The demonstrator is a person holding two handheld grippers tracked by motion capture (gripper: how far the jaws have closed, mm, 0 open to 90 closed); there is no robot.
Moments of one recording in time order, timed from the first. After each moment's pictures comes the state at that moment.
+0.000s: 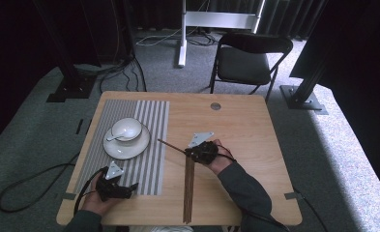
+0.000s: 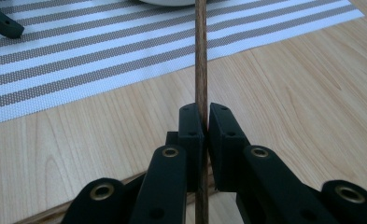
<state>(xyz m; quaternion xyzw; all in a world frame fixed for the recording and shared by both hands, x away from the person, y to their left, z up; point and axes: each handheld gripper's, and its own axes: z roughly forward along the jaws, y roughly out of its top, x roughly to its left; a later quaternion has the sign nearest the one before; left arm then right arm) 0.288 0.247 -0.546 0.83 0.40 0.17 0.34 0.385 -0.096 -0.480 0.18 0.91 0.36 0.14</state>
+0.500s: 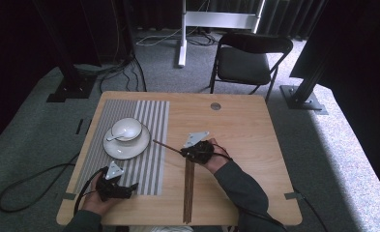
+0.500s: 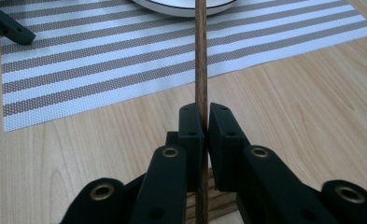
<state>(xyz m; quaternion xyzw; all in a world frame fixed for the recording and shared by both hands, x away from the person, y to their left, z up) 0.288 0.247 -0.546 0.83 0.40 0.17 0.34 0.386 -0.083 -0.479 0.16 0.91 0.36 0.13</state>
